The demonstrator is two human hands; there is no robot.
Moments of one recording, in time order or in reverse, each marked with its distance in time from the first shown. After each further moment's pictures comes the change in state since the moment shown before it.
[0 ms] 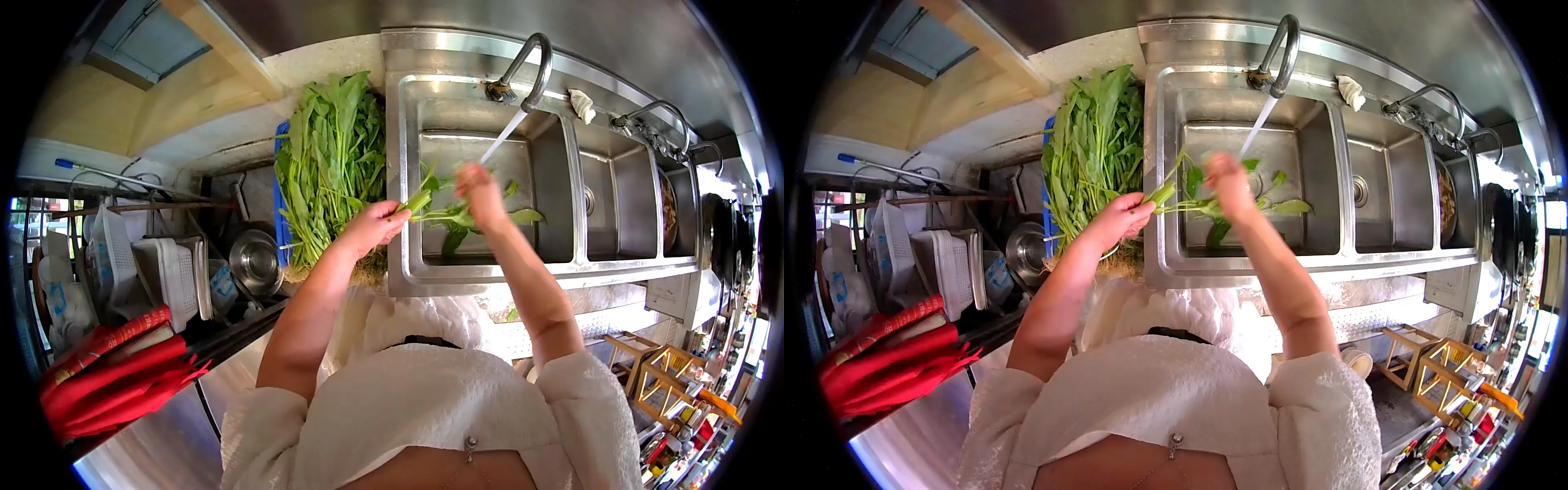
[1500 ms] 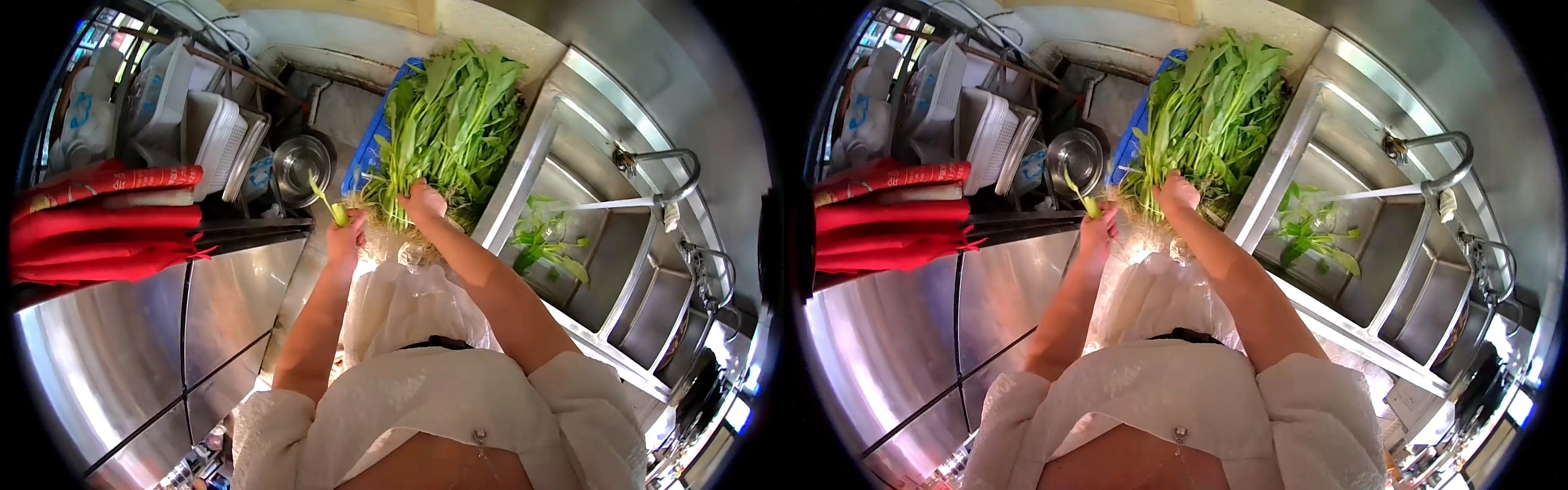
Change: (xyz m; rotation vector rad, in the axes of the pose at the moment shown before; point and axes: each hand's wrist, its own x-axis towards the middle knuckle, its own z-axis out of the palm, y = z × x) left_hand -0.131 -0.148 -0.100 -0.680 1.149 0.325; right_hand -0.047 0.151 0.235 -1.515 -0.471 0.019
